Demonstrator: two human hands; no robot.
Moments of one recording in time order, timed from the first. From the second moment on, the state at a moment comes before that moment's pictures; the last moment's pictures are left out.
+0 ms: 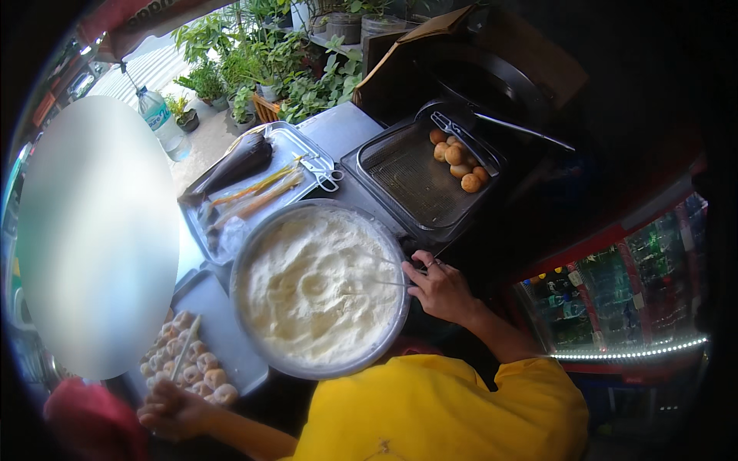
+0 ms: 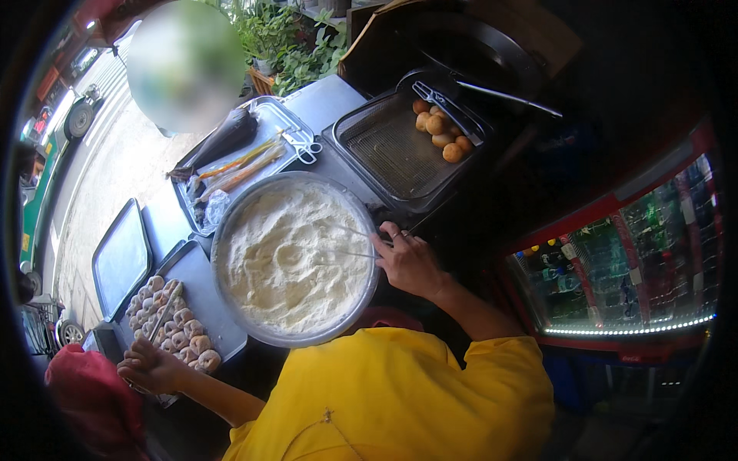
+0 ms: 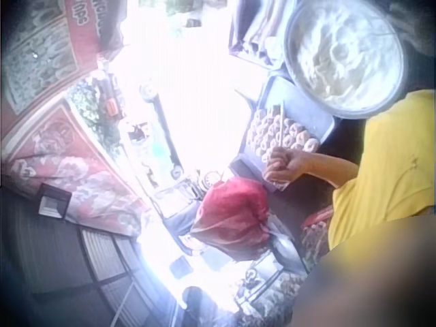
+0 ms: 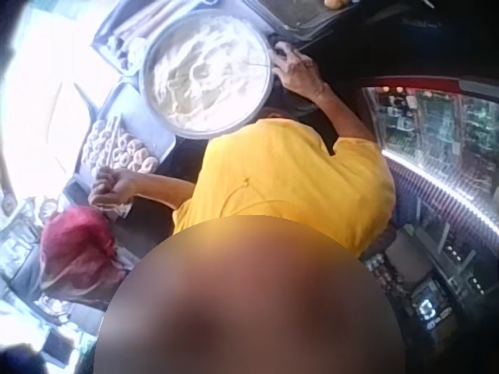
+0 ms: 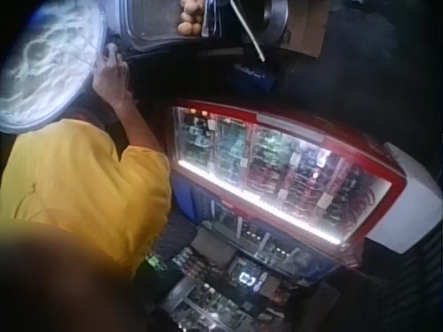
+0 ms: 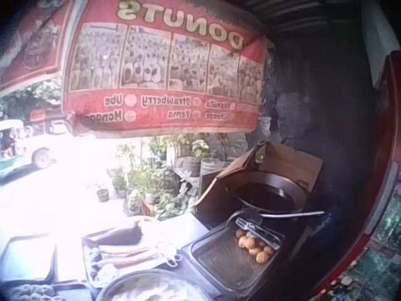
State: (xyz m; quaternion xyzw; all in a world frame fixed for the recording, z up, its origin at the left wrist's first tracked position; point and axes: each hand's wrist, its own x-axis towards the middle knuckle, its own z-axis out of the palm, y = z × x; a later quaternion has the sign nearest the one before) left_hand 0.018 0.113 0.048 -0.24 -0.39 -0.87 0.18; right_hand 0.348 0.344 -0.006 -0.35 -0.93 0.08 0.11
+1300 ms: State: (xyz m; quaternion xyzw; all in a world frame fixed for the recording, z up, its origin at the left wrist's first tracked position) left_hand 0.081 0.073 0.065 -0.35 -0.35 -0.86 0.10; right_hand 0.276 0.352 -0.015 -0.14 -0.97 0.16 0.10
